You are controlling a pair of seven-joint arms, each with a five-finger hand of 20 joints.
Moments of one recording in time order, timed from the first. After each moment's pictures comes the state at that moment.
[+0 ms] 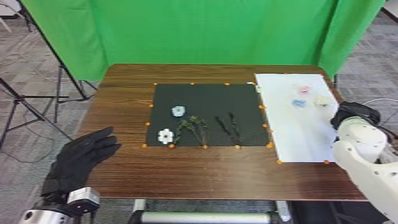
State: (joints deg) left arm 149.8 -43.6 -101.2 -132.2 34.1 17.0 24.1; right arm -82.5 -41.5 70.4 -92.4 -128.1 -13.9 47.4
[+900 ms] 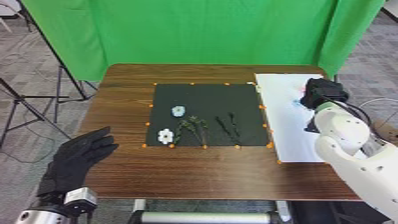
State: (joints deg) left arm 151.2 -43.0 -102.7 -132.3 33.9 17.2 24.6; right arm -73.7 -40.0 58.6 -100.0 -128.4 -5.0 39.1
